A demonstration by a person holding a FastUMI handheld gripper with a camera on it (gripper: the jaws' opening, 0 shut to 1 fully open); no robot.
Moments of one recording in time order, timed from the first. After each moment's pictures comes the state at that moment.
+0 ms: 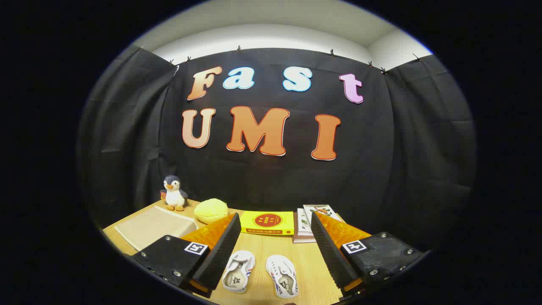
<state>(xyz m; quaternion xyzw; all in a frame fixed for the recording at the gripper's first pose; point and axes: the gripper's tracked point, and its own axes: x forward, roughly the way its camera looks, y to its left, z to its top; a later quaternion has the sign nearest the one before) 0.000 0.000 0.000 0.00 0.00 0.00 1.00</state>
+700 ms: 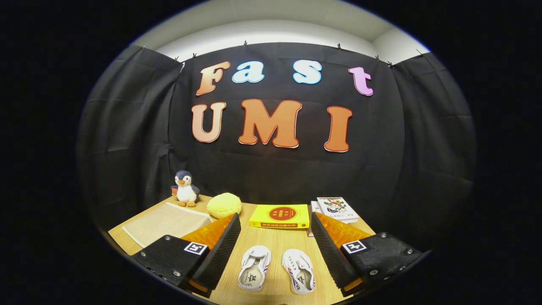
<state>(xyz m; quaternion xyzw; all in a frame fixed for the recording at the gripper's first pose) 0.001 0.031 -0.023 0.00 0.03 0.03 1.00</state>
